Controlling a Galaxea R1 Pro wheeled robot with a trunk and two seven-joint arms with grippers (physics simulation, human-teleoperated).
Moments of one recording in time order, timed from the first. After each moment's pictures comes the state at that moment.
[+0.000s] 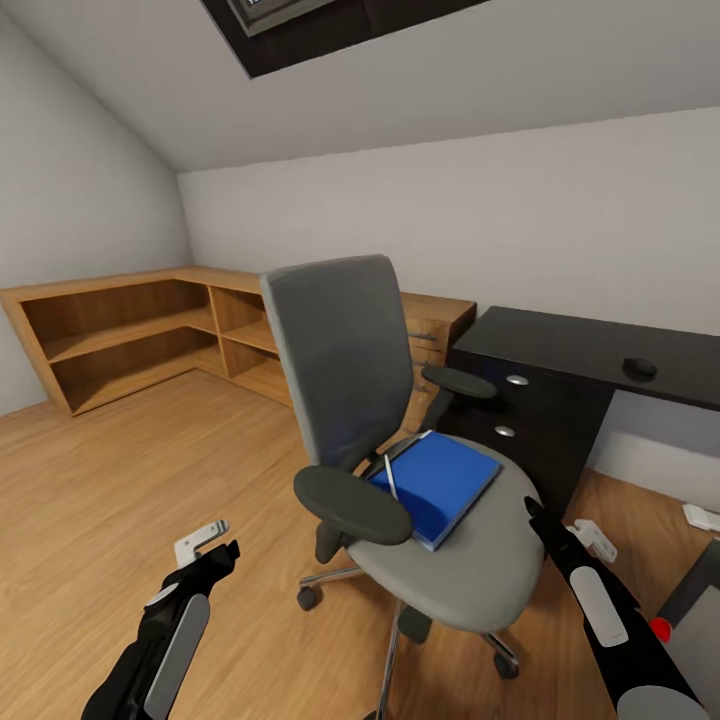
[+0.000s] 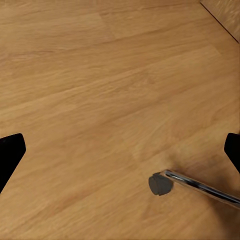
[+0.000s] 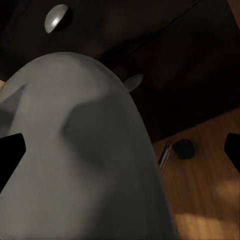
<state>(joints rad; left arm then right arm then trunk) -0.28 -0.02 0.03 -1.26 0.45 0.39 0.45 -0.48 -0.11 -0.30 -0.88 -0.77 0.14 -0.02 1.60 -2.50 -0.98</state>
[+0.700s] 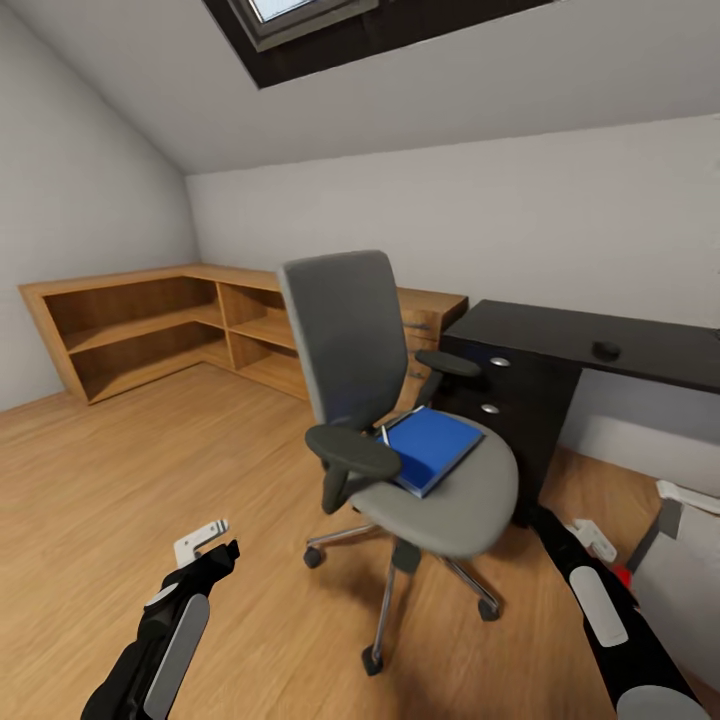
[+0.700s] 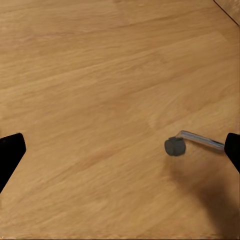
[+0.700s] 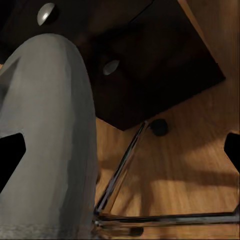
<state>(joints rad) -0.28 -0.02 0.03 -1.26 0.45 0.39 0.45 -0.48 -0.11 -0.30 -0.89 -0.78 0.14 -0.02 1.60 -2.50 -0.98</state>
